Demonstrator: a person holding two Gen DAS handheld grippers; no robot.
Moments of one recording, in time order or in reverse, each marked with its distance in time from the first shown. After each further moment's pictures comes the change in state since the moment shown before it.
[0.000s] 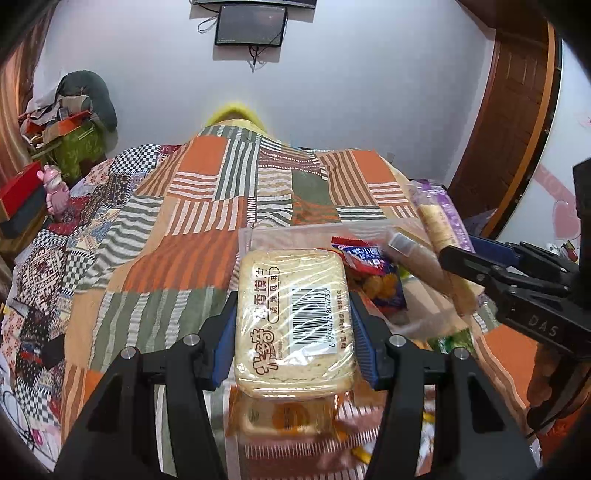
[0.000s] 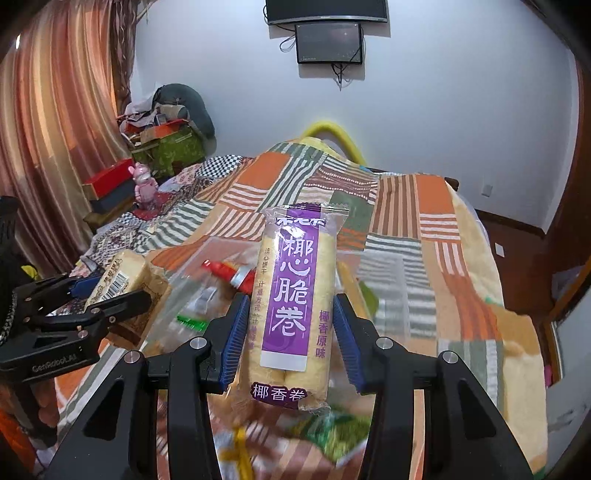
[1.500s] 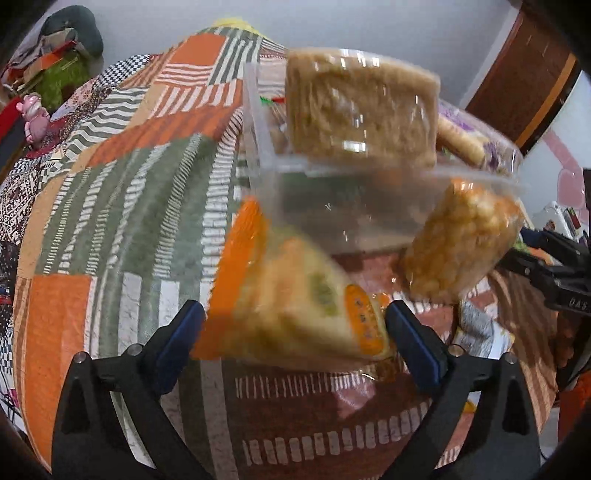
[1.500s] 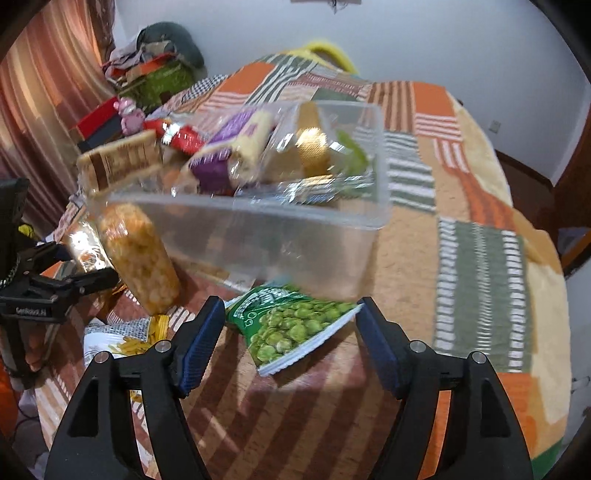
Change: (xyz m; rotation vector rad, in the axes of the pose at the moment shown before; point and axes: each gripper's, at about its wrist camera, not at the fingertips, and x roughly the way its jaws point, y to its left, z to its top) left arm 0.059 0.022 -0.096 -0.042 0.302 -0.050; right arm 0.032 -0.039 -0.077 0.023 0.297 0.034
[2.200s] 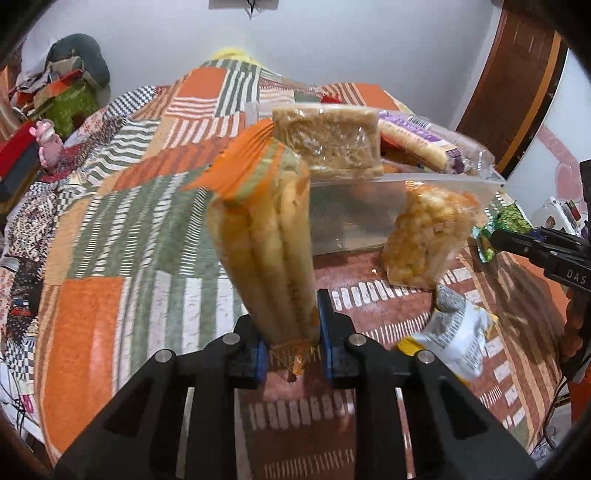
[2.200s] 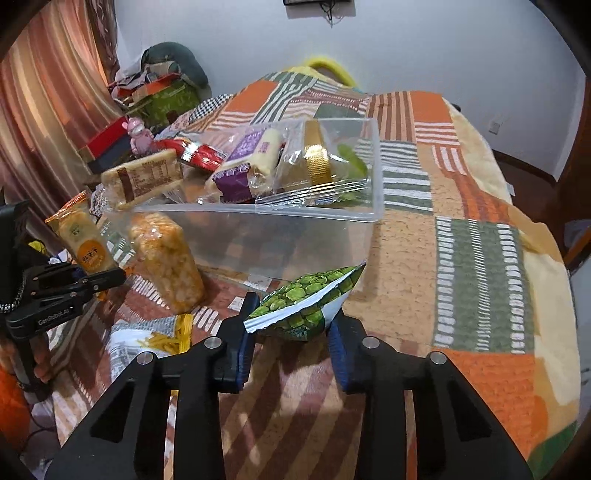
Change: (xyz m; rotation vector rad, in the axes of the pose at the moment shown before) left arm -0.048 -0.013 -0.019 0.042 -0.120 0.042; right arm -0.028 0.001 -0.018 0.040 -0.090 0.038
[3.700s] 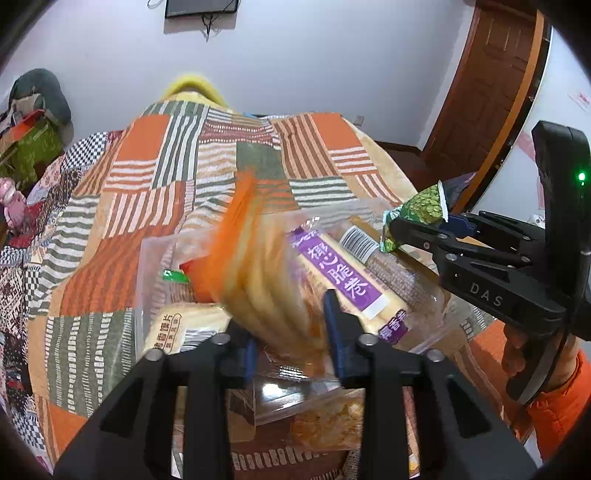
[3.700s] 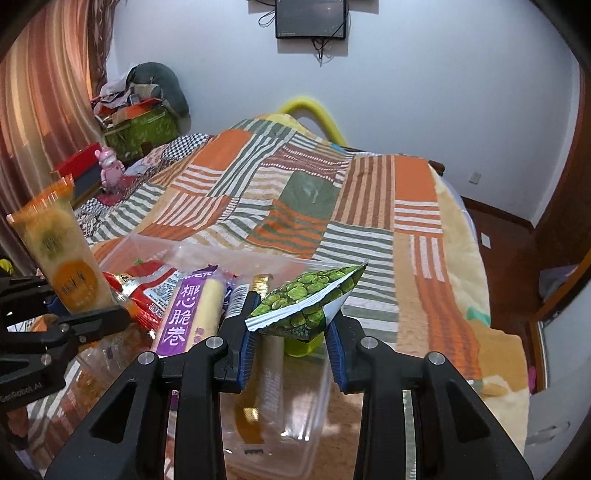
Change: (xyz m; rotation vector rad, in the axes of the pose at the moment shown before) left arm 0.036 -0.064 0.130 0.081 -0.030 -0.085; right arm 0.022 -0.017 0.102 -0.071 -0.121 -0.120
